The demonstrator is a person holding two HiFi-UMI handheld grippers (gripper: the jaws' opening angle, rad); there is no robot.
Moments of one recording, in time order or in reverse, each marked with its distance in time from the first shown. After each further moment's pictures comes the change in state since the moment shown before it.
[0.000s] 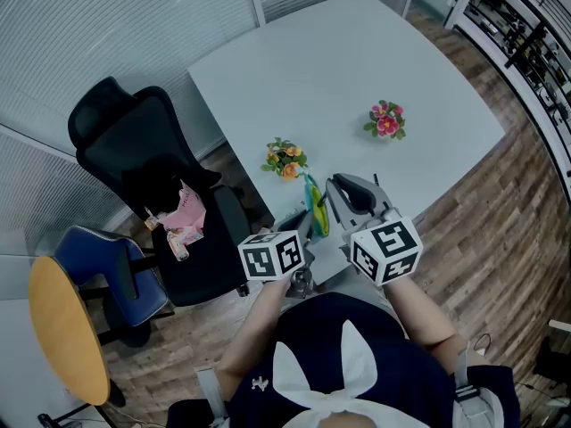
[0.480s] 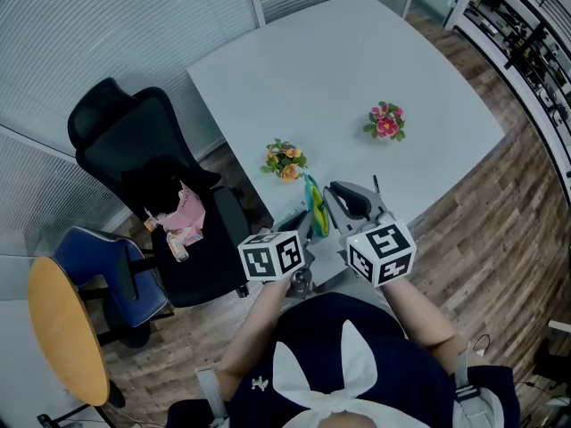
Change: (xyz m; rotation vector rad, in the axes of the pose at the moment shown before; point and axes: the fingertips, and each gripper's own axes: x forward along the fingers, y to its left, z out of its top) left arm 0.002 -0.002 0.000 0.000 -0.002 -0.003; right arm 0.002 0.003 -0.023 0.000 0.057 0.014
